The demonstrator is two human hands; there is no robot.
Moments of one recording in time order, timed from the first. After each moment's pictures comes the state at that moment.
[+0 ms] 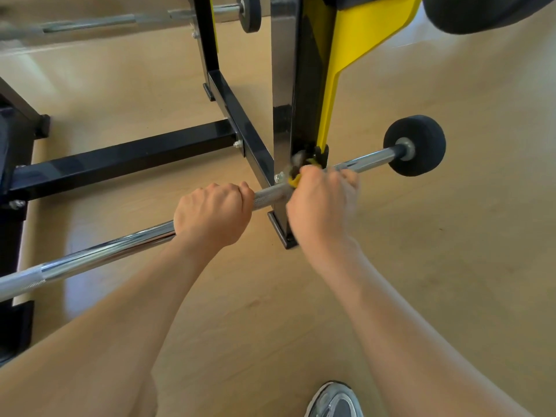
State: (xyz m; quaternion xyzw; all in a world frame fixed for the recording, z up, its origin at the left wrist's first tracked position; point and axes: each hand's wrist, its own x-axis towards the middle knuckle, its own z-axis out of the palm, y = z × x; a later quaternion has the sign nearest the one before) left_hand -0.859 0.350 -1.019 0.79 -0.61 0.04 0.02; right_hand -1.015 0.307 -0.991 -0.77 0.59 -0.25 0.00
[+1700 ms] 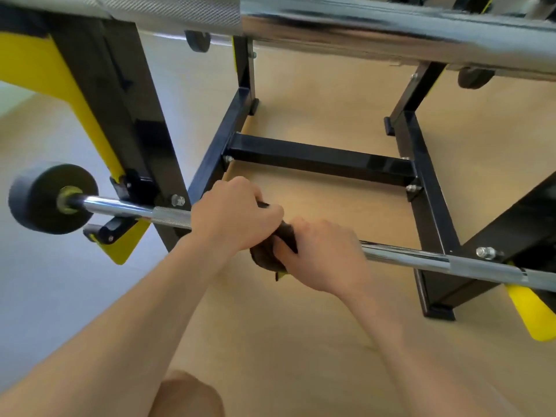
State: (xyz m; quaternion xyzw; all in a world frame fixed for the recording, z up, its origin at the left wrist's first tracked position) left_hand -0.679 0.559 -0.951 0.94 -0.27 -0.09 0.20; right_hand -0.795 0.448 -0.992 -0.97 0.21 0.01 0.11
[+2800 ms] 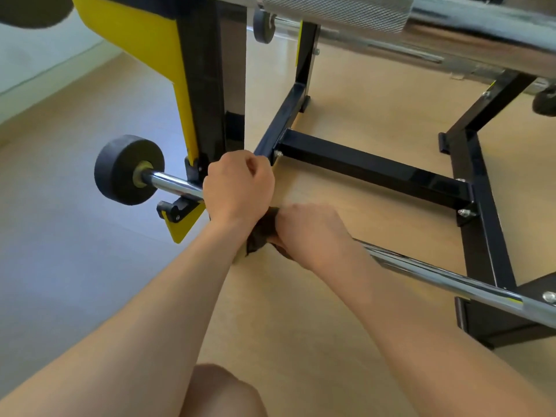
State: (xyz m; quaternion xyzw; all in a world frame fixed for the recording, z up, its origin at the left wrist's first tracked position) left_hand -0.617 0.608 -0.971 0.89 -0.06 0.07 0.44; right_hand -0.693 0.517 -0.981 -0.99 0.04 0.11 -0.05
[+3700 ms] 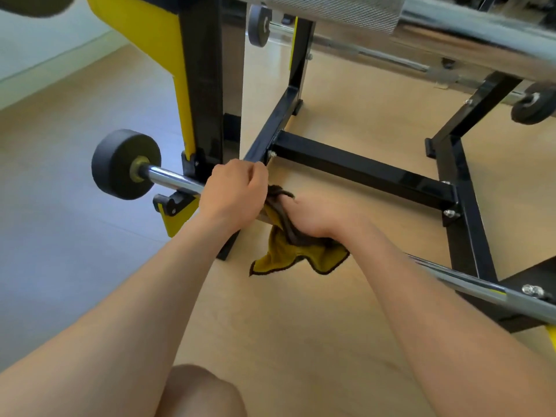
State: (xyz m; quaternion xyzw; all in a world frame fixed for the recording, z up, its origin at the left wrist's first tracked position) left_hand -0.615 0.626 -0.985 0.90 -0.18 -0.04 0.39; right_hand -0.680 0.484 -0.976 -0.93 0.17 0.19 0.27
